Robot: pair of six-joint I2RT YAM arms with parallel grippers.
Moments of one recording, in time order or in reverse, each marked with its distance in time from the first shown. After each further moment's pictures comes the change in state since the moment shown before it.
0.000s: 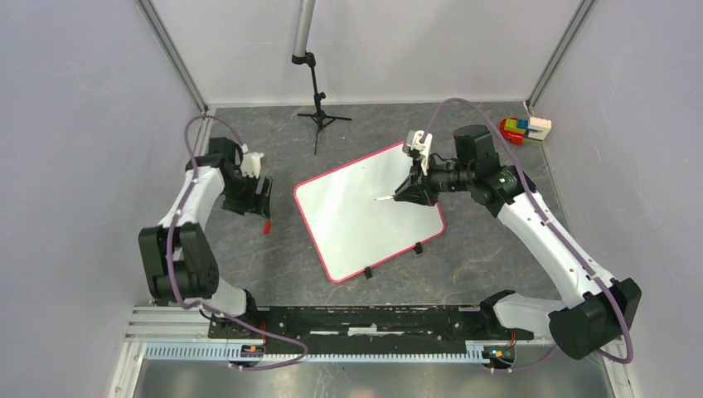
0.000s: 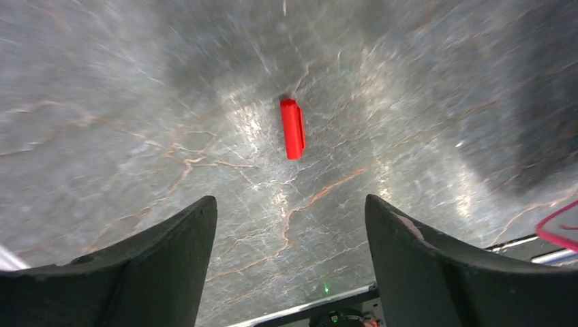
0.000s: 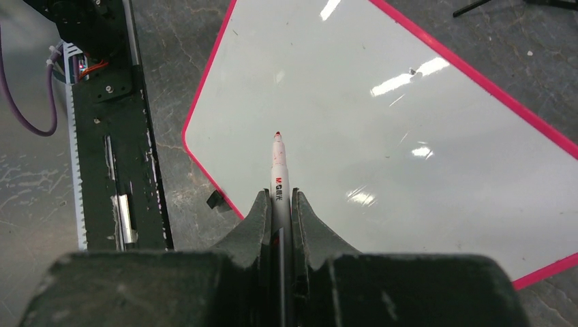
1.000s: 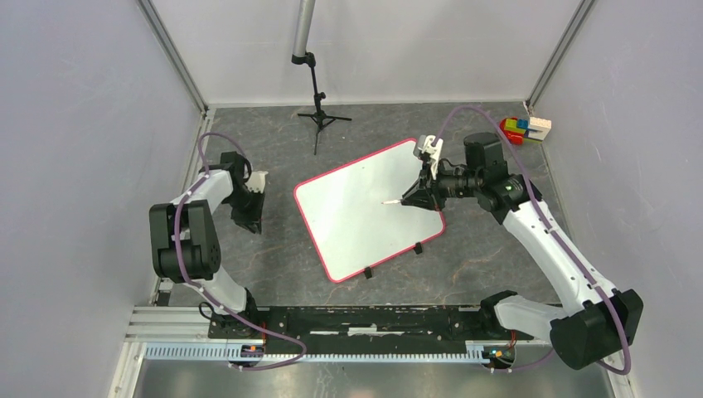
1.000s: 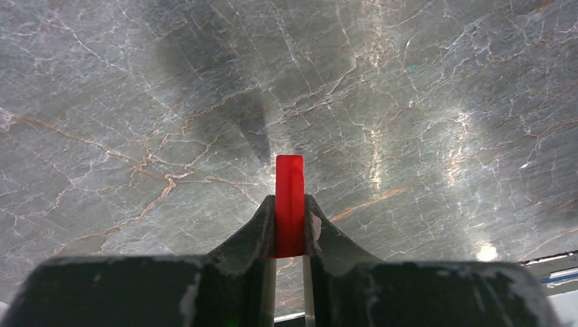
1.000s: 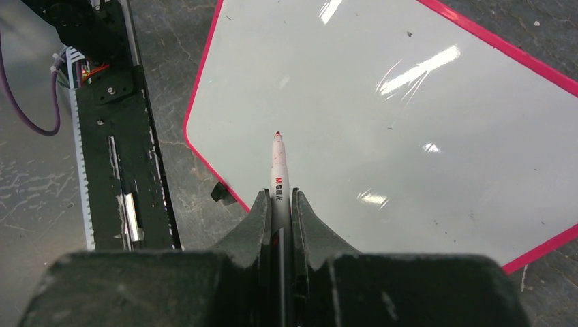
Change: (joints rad) left arm 0.000 0.089 -0.069 0.078 -0.063 -0.042; right arm -0.073 -0.049 -0.081 0.032 -0.047 0.029
